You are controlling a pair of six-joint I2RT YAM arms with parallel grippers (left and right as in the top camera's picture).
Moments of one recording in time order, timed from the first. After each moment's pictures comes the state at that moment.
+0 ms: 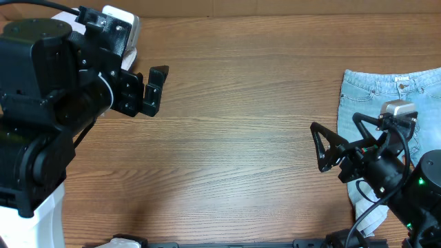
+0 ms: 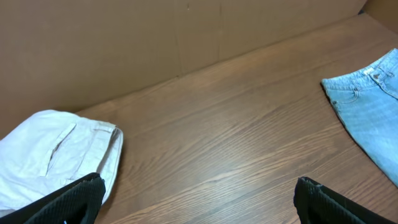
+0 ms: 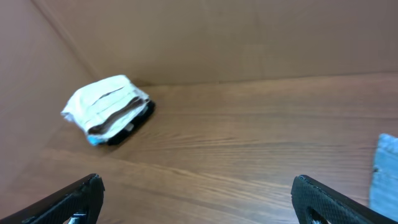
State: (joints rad) left arm -0.21 1.43 2.26 -1.42 0.14 0.10; right arm 0.24 0.71 1.26 -0.89 -0.19 0.27
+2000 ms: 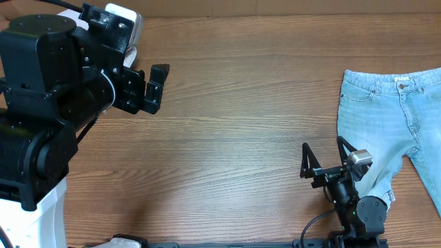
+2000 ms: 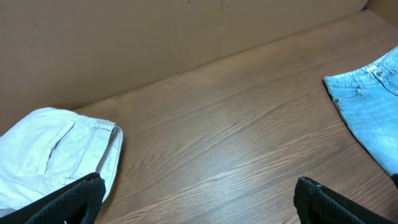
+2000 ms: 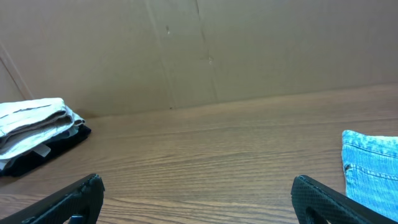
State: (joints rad) left arm -0.21 1.44 2.26 -1.42 0.13 0.10; right arm 0.05 0.01 0.02 -0.01 -0.20 0.23
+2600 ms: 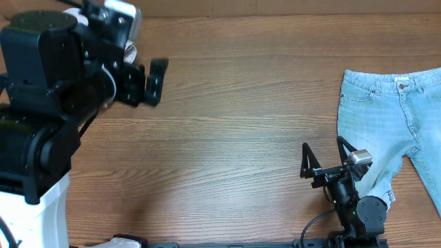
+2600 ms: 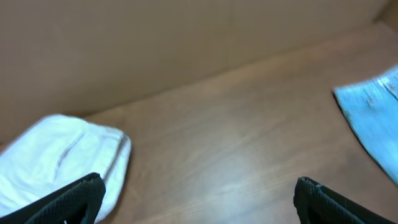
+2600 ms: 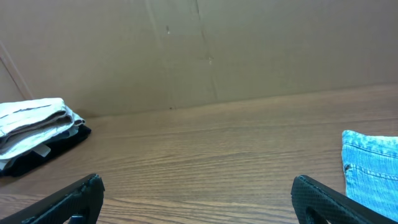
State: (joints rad) left arm -0.21 1.45 2.24 -1.34 0.09 0.08; right arm 0.05 0.01 0.02 -0.01 -0.20 0.23
